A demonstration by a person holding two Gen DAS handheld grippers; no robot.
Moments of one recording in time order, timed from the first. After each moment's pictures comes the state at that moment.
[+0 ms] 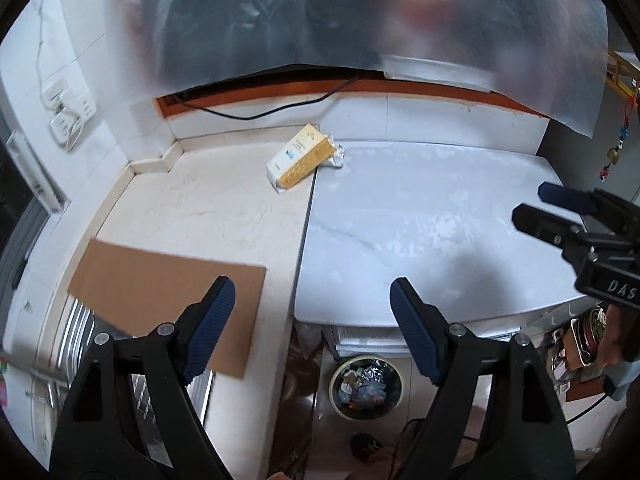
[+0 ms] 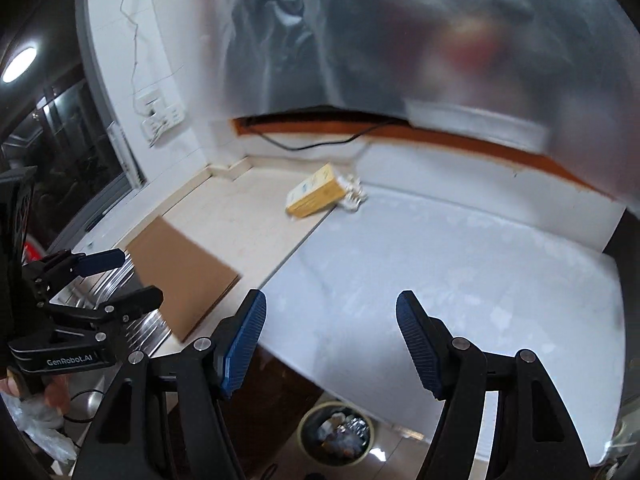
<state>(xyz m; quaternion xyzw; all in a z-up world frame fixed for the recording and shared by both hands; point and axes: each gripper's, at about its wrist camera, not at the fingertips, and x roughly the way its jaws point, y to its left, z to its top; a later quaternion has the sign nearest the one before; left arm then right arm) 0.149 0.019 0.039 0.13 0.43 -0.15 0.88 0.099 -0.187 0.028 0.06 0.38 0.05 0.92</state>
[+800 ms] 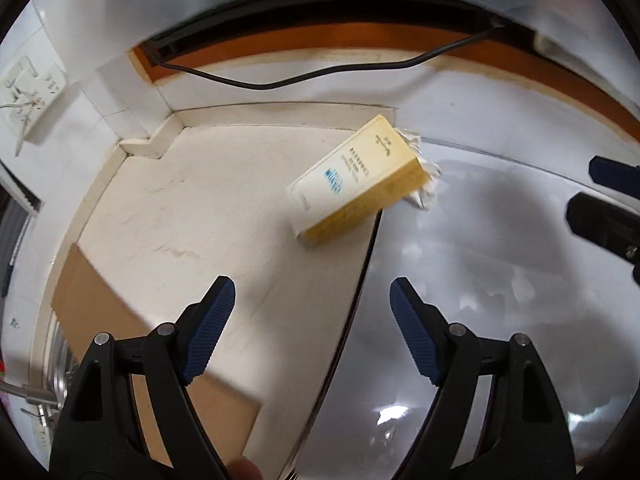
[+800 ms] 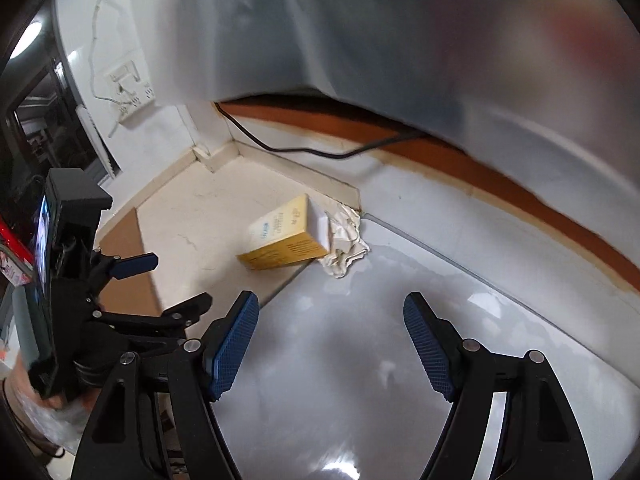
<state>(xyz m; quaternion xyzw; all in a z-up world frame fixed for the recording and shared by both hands) 0.409 -0.048 -0.103 0.13 0.50 -0.02 0.86 0.391 -0.232 -0.047 0.03 0.45 0.13 0.88</state>
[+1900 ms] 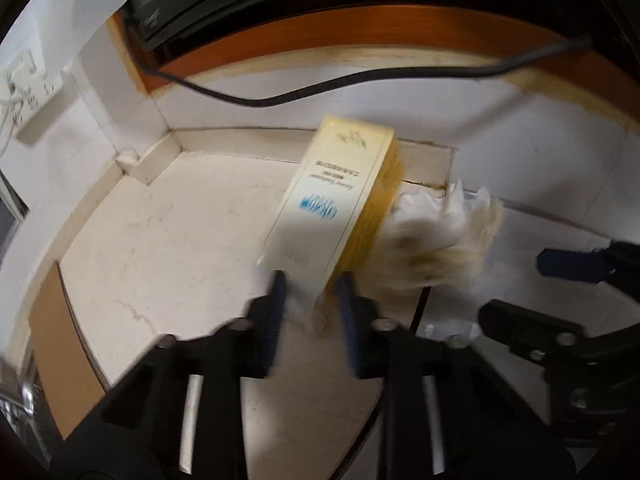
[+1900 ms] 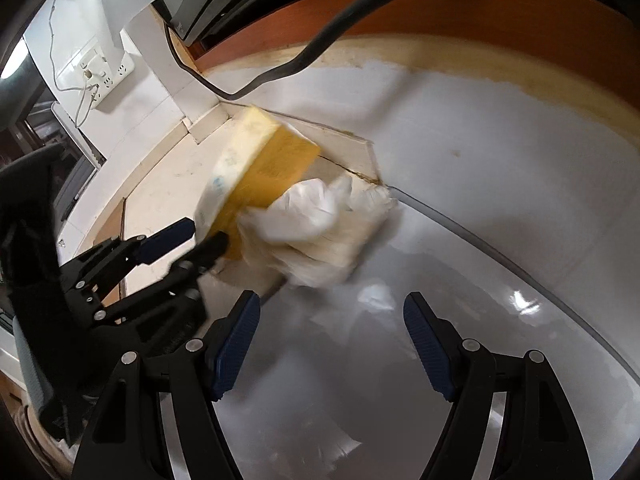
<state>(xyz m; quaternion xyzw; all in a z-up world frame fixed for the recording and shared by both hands) 0.494 -0.043 -0.182 0.09 0.43 0.03 0.90 0.515 -0.223 -0.195 0.07 0.50 0.20 0.84</state>
